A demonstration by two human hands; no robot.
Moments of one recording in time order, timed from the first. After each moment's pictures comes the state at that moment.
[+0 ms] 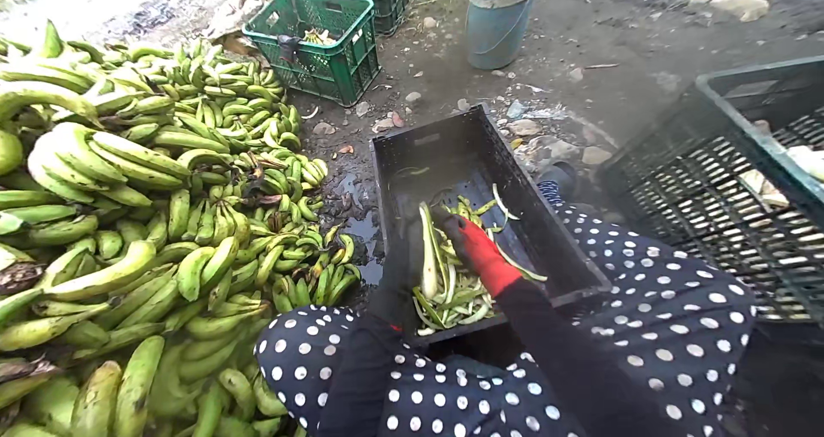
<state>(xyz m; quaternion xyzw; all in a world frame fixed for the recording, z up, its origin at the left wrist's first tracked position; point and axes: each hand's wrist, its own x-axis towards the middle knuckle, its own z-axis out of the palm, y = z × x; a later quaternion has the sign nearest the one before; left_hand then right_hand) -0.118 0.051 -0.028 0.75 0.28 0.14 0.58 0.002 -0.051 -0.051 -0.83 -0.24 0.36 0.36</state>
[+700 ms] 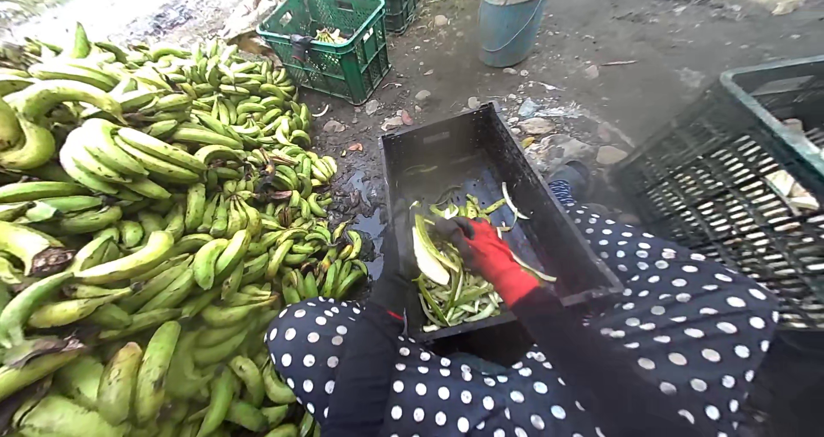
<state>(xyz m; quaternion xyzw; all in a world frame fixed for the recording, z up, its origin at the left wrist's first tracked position) -0.123 0.070 -0.052 0.68 0.24 0.19 0.66 -0.003 -0.063 -0.054 -0.85 -0.29 0.33 0.30</state>
